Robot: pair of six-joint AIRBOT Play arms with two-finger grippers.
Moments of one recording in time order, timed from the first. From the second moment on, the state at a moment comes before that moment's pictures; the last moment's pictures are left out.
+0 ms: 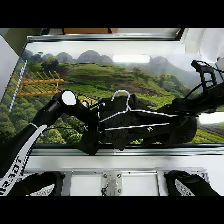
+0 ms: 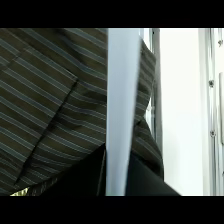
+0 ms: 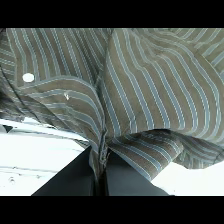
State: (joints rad) left arm -0.44 -1.31 1.08 0.91 -1.34 -0.37; right arm 0.13 -1.00 1.41 -1.43 1.75 1.75
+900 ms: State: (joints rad) left arm -0.44 -1.32 1.08 0.89 -1.31 -0.40; right arm 0.13 -1.00 1.42 -1.43 1.65 1.75
